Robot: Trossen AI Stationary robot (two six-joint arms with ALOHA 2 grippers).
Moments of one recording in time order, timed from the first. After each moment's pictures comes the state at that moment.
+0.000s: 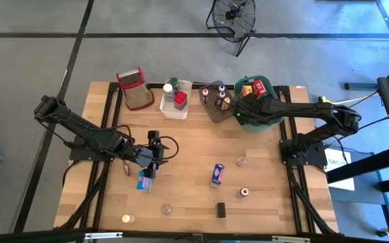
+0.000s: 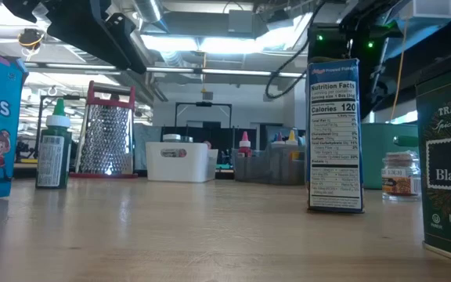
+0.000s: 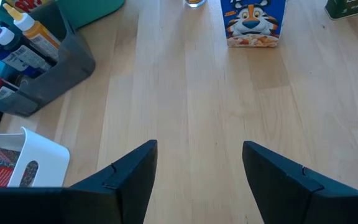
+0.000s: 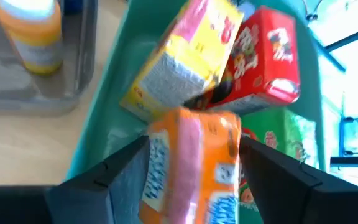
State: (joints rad) left arm -0.39 1.19 0.81 -0.44 -0.45 -0.11; right arm -0.28 1.40 0.93 -0.93 0.74 0.63
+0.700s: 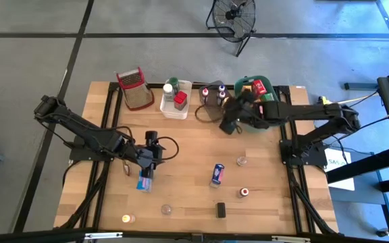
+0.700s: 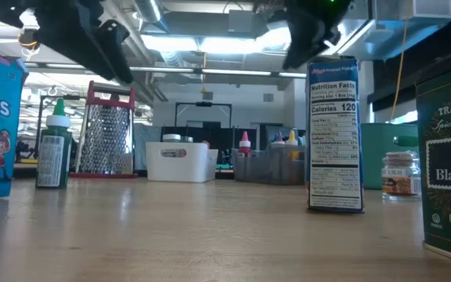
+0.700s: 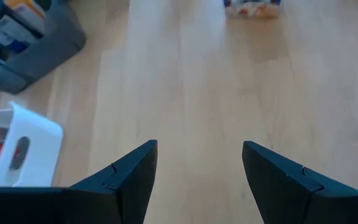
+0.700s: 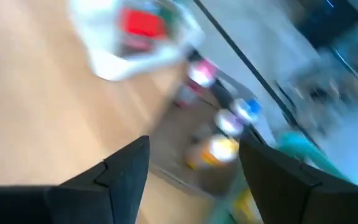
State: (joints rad) left arm -0.39 1.19 0.82 -0.55 -0.43 -0.15; right arm -0.01 1.40 1.25 -0.78 0.63 0.24
